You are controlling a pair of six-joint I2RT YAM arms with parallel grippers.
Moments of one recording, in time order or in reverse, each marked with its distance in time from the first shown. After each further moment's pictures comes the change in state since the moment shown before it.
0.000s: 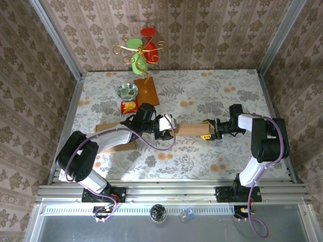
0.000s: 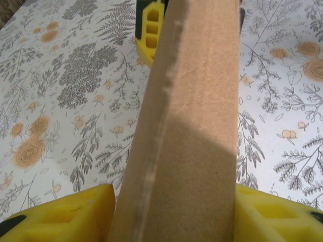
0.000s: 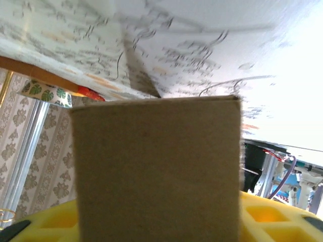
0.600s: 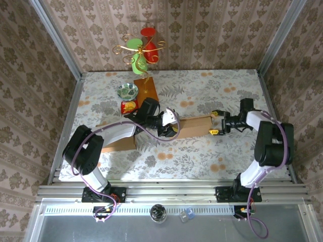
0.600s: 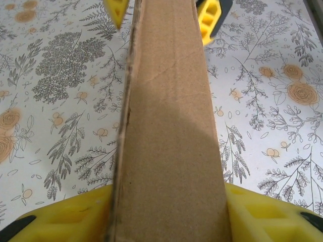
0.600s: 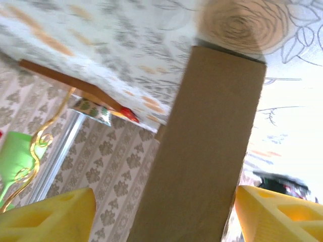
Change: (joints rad) left arm 0.011 0.086 0.127 -0.121 0.070 -0.103; right arm -0.115 -0.113 0.074 -0.041 0.136 -0.033
